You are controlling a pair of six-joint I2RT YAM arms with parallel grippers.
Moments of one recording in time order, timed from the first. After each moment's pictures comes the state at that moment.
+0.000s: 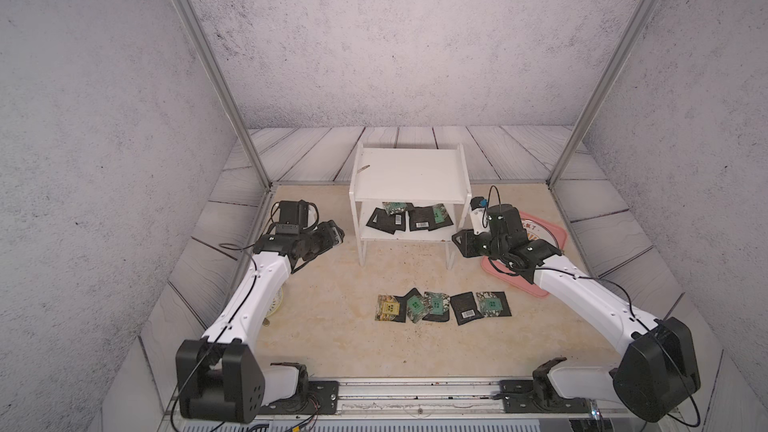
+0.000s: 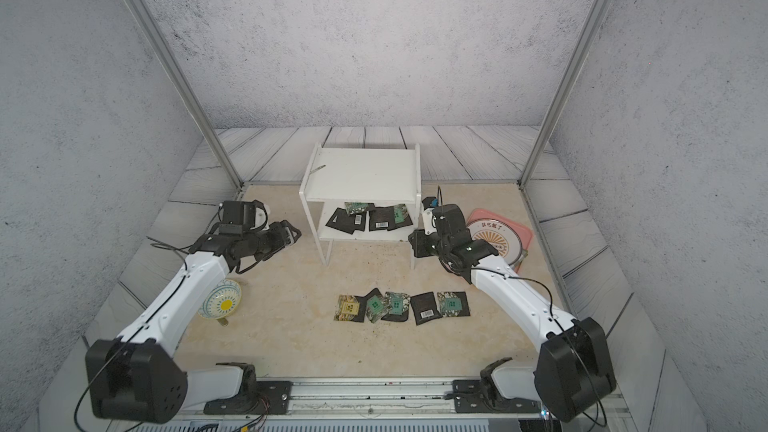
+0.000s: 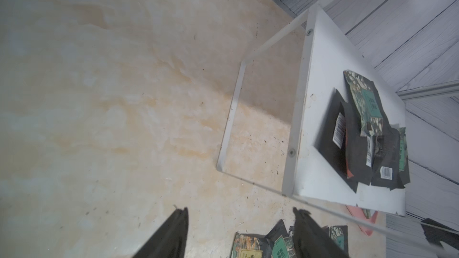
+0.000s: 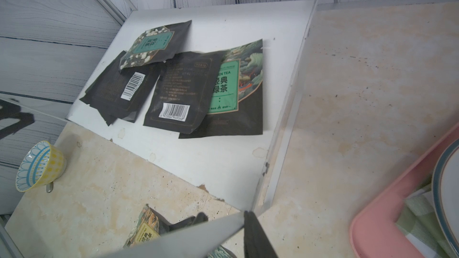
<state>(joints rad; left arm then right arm) -0.09 1.37 1.11 -0.60 0.37 -0.56 0.46 1.31 1.01 -0.37 -0.18 0.29</state>
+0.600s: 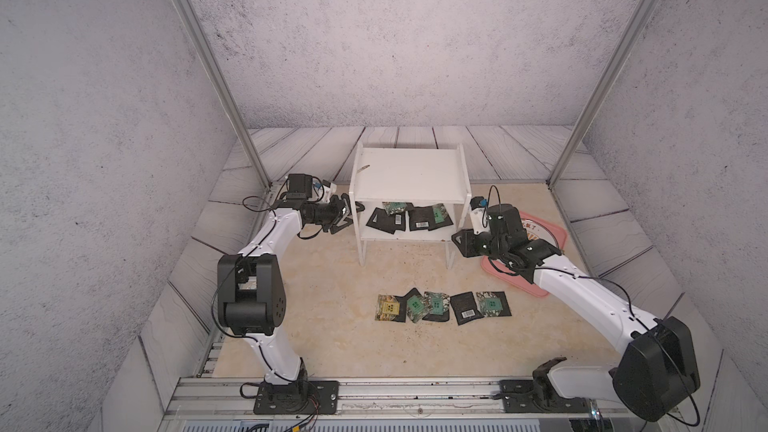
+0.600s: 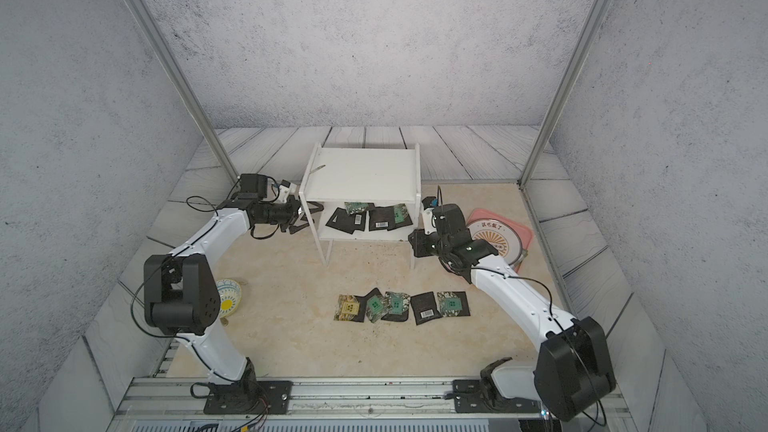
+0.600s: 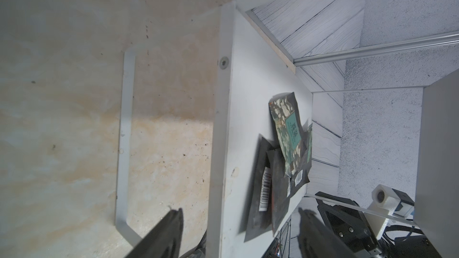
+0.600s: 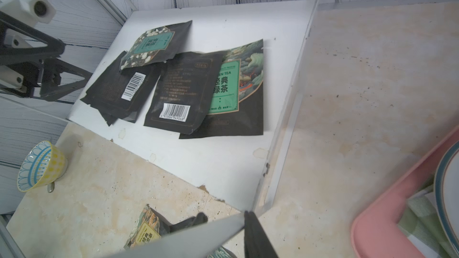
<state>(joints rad) -0.05 1.80 1.41 -0.52 0.86 -0.56 0.46 1.31 1.01 -0.37 -0.19 0.29</state>
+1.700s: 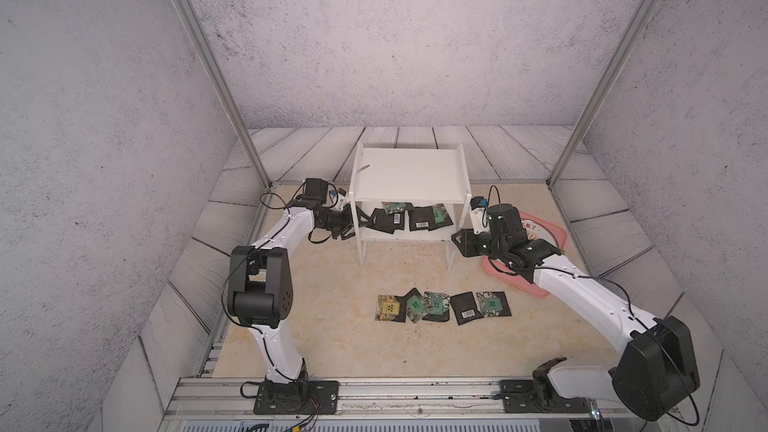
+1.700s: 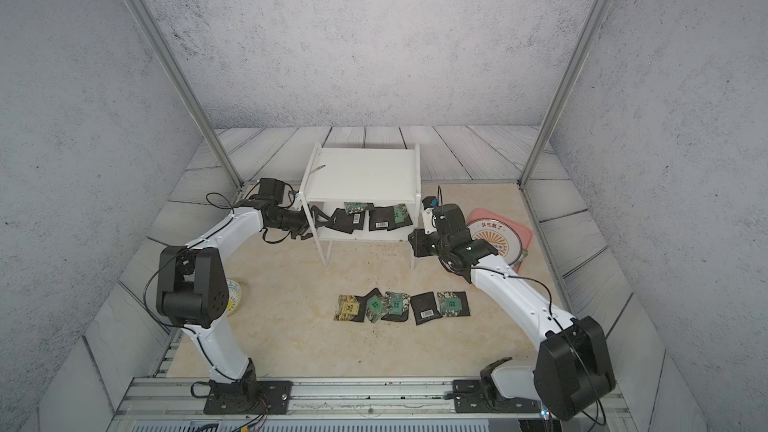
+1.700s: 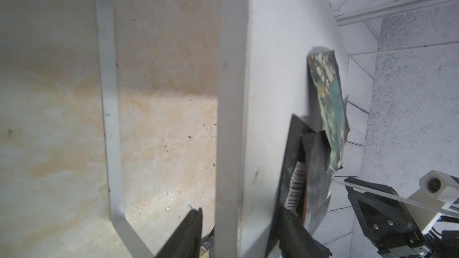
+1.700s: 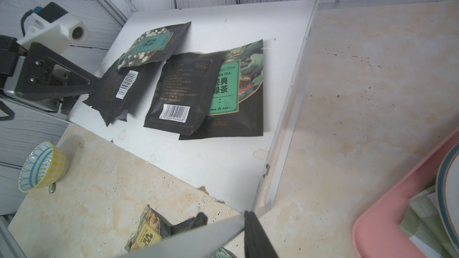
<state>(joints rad) -0.11 1.84 1.42 -0.60 0.81 -0.45 0.46 1.31 1.01 -0.36 -0.19 0.30</state>
